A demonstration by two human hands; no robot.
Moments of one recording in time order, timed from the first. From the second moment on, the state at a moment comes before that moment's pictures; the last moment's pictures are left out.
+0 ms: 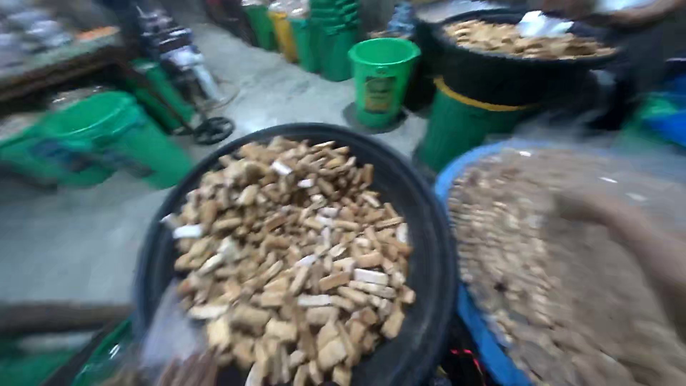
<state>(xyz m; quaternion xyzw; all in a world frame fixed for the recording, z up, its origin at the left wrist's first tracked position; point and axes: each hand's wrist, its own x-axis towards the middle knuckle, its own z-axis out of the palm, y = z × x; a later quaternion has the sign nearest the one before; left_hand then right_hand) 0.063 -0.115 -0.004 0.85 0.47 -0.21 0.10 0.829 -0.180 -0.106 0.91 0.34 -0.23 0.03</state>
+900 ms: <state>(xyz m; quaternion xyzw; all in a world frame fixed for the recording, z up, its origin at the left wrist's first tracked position) 0.066 -0.125 -0.015 0.75 0.47 0.37 0.28 0.346 0.055 -0.052 0.58 0.78 -0.21 -0.07</state>
